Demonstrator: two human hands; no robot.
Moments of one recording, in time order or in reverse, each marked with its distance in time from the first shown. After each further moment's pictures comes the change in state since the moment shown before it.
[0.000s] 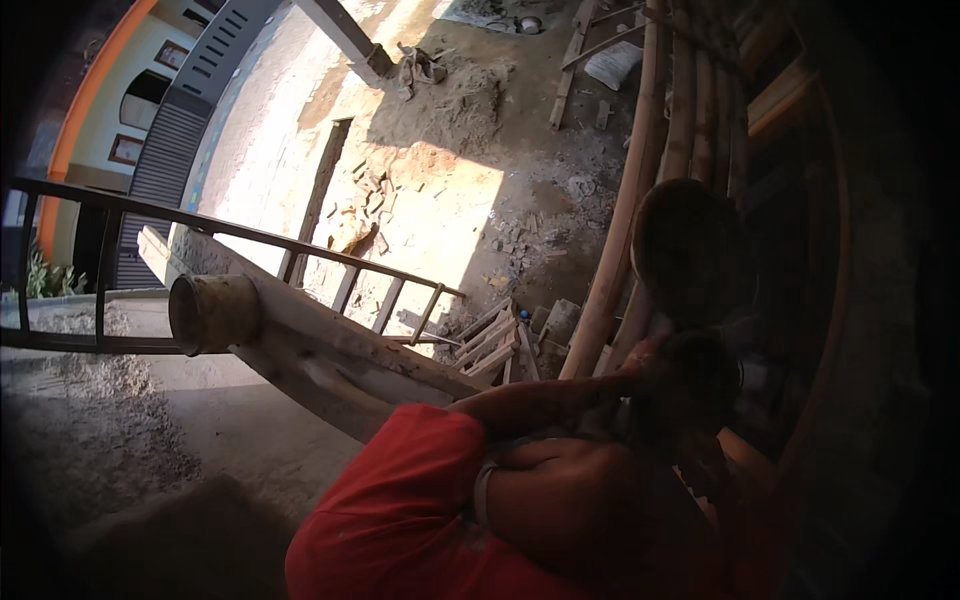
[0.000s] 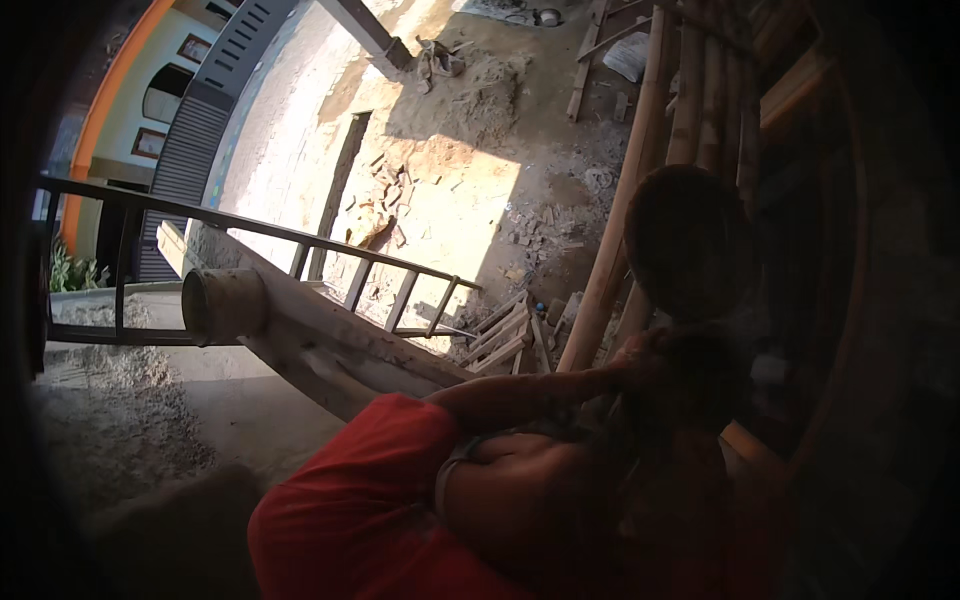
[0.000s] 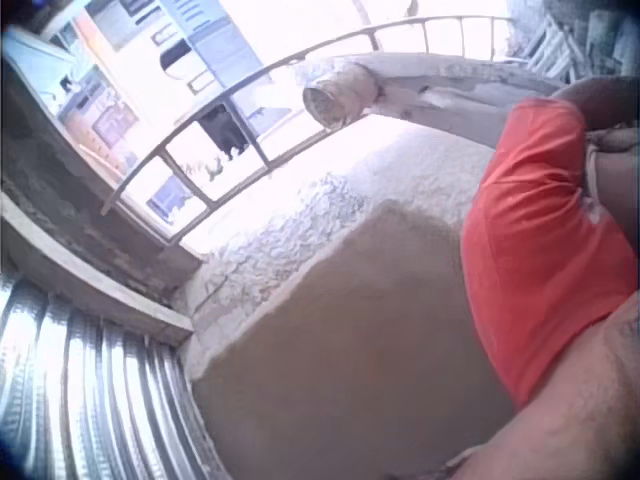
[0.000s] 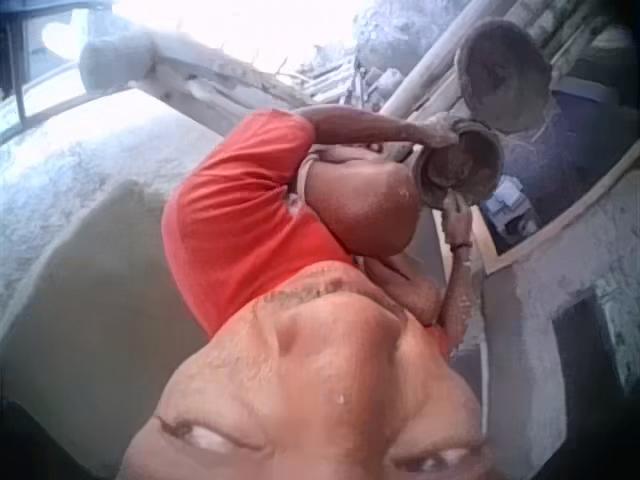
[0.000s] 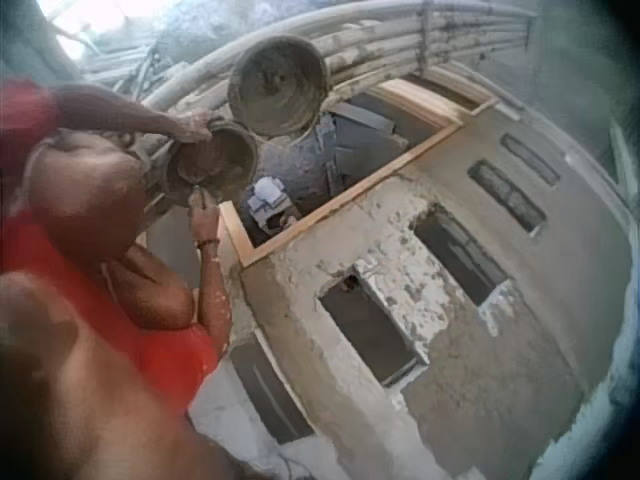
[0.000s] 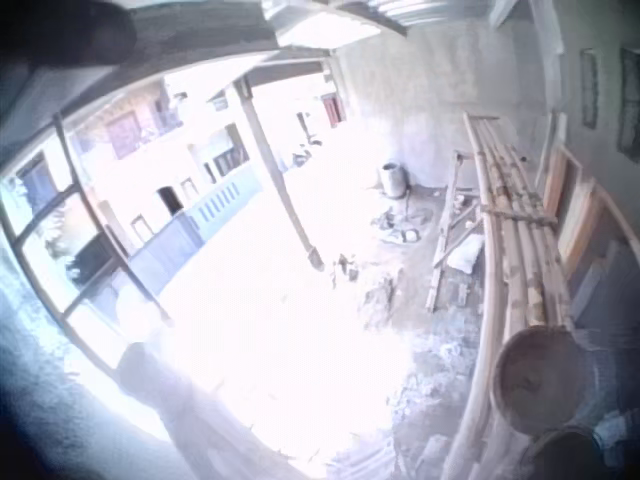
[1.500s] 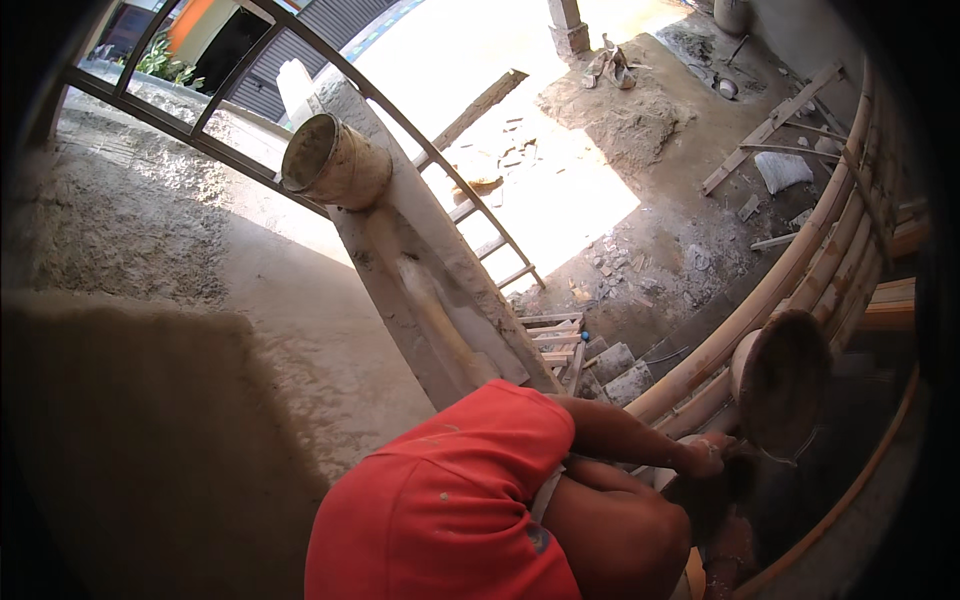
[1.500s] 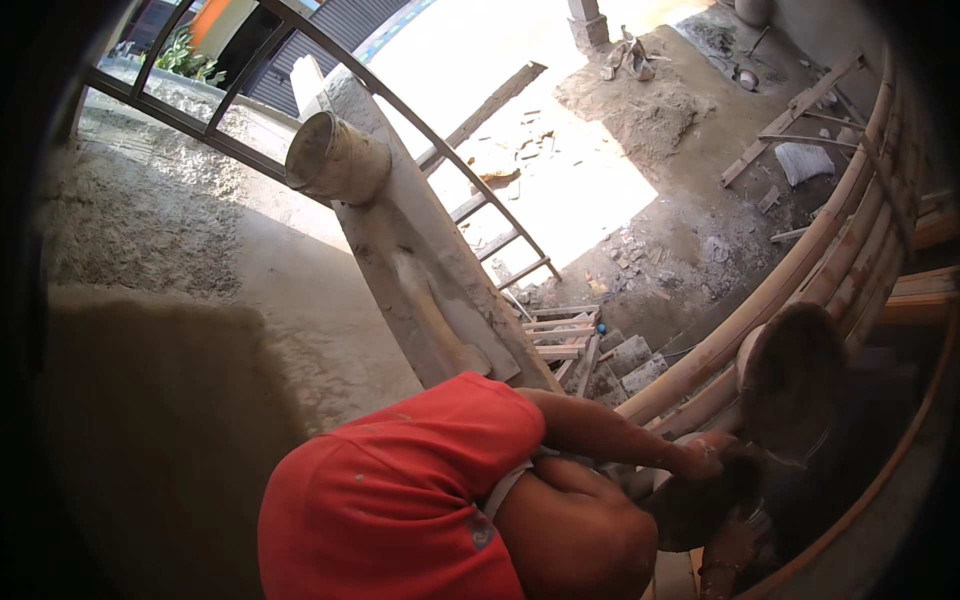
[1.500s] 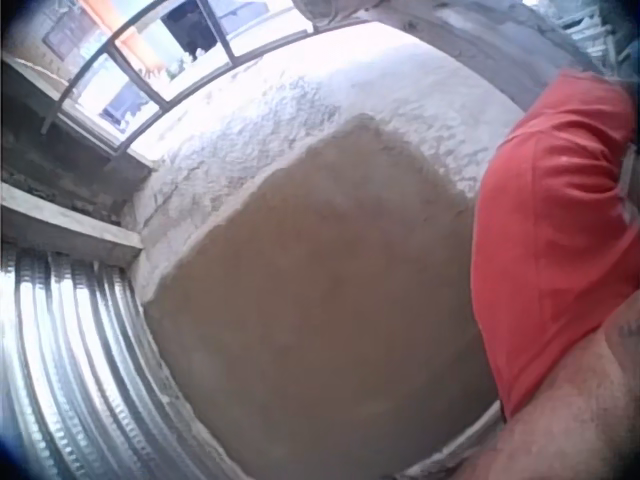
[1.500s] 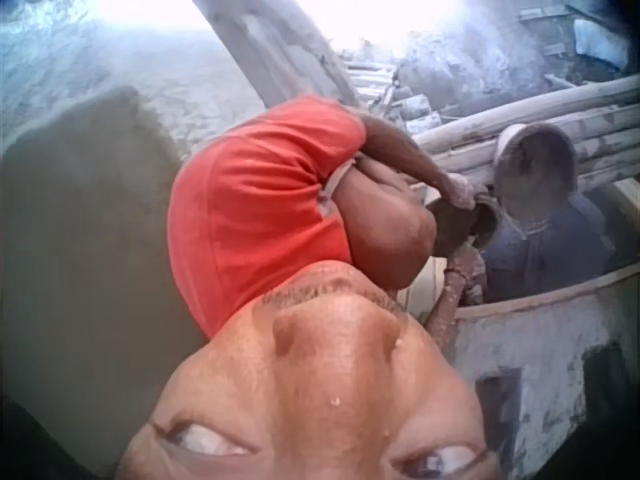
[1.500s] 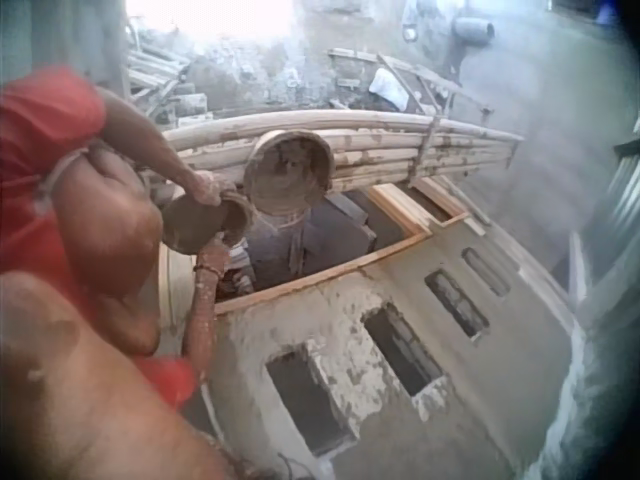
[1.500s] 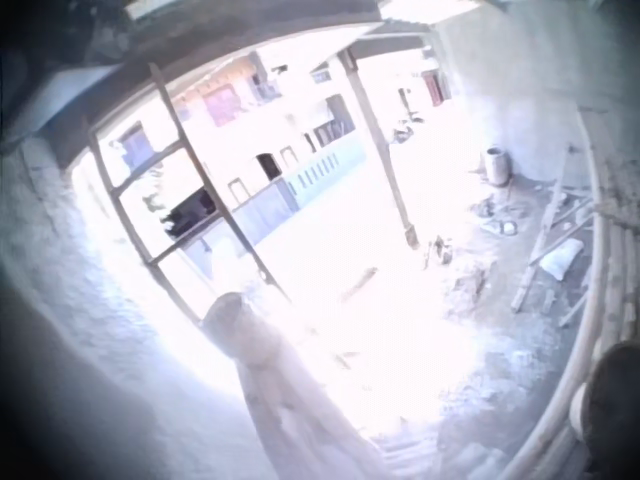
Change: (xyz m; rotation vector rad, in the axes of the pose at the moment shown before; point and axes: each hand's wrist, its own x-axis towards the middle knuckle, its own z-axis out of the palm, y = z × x) left_hand -0.006 0.000 0.016 0.050 0.028 -0.124; right_hand 0.109 -0.046 -0.035 -1.445 0.362 -0.221
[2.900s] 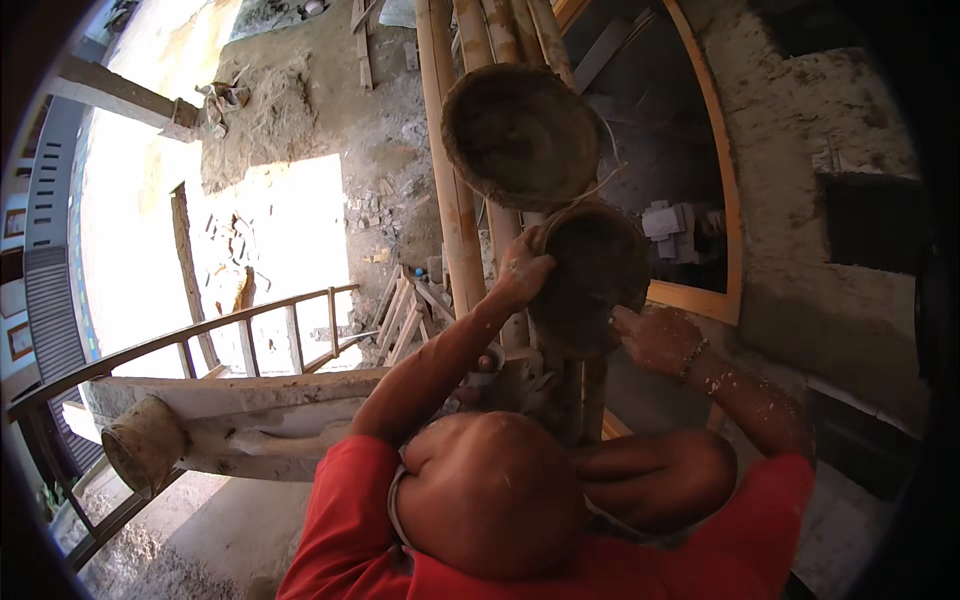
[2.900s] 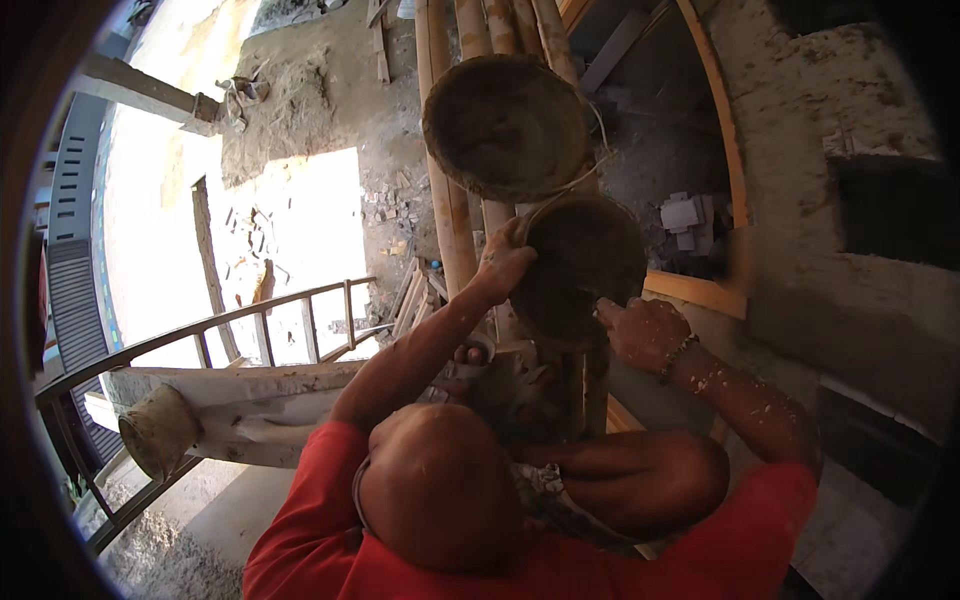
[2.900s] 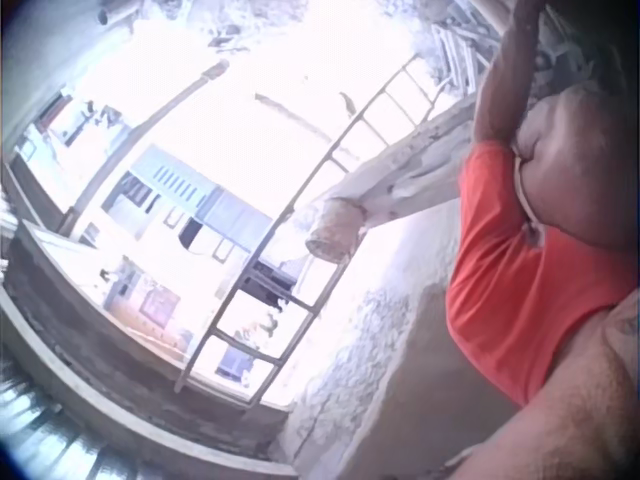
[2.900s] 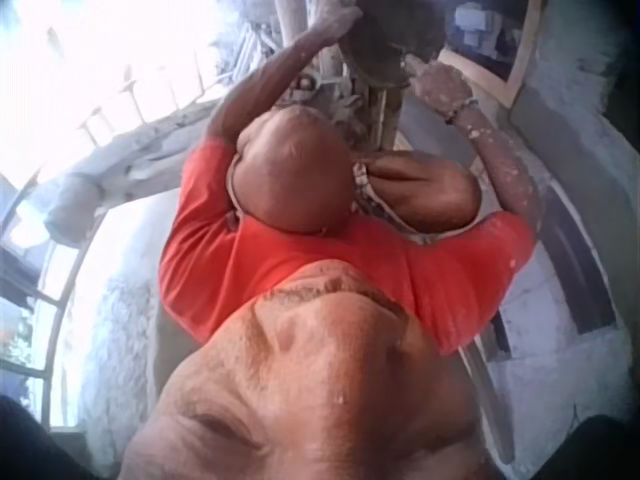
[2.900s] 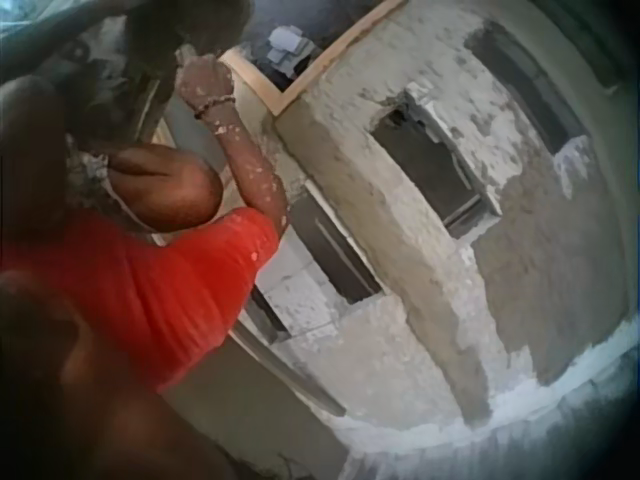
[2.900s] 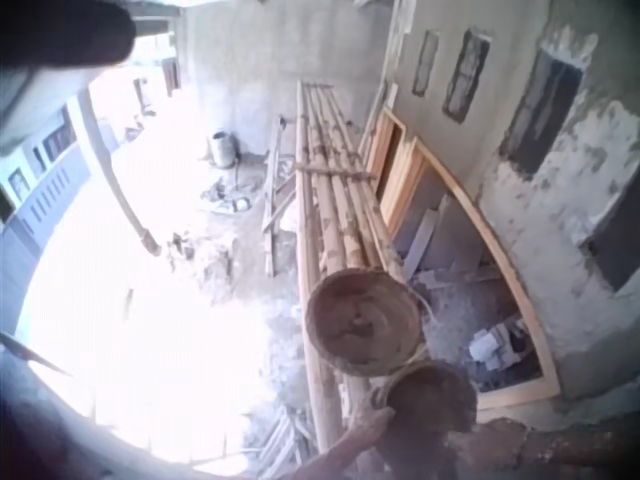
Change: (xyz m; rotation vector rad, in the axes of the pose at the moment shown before) left_hand -0.012 0.023 -0.027 0.026 -0.070 0.061; right_hand -0.094 -0.025 -0.073 0.532 -0.221 -0.097
